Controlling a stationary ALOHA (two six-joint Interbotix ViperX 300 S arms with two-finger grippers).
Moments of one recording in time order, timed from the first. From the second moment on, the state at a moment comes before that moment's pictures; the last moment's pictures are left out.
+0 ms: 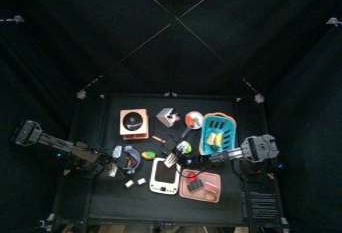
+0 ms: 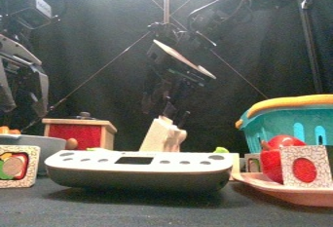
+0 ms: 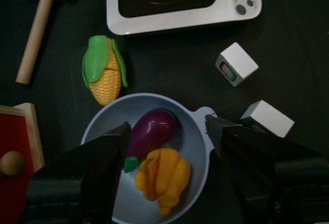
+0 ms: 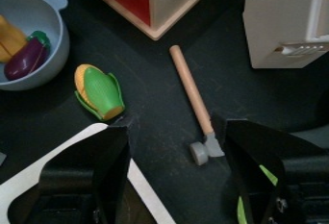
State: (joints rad) left arm -0.23 -0.62 1.18 0.43 0.31 -0.34; right arm 0.11 0.19 0.34 -1.10 0.69 1.61
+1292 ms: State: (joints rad) left arm -0.12 -0.34 1.17 0.49 0.28 -0.34; right arm 0.11 0.19 0.34 -1.10 0.68 1.61
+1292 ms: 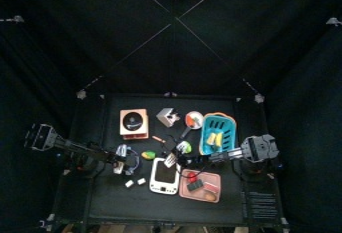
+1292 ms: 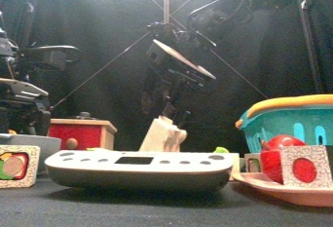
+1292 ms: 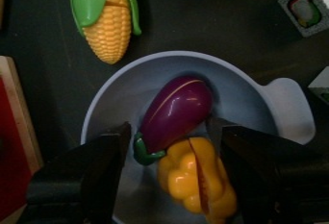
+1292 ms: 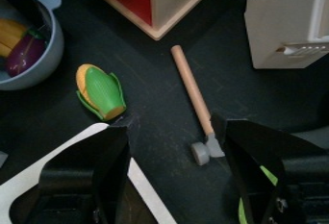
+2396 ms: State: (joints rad) left arm -0.09 -0.36 1.11 0.52 0.31 -0.34; right arm 0.11 0.19 0.35 -1.10 0.68 1.61
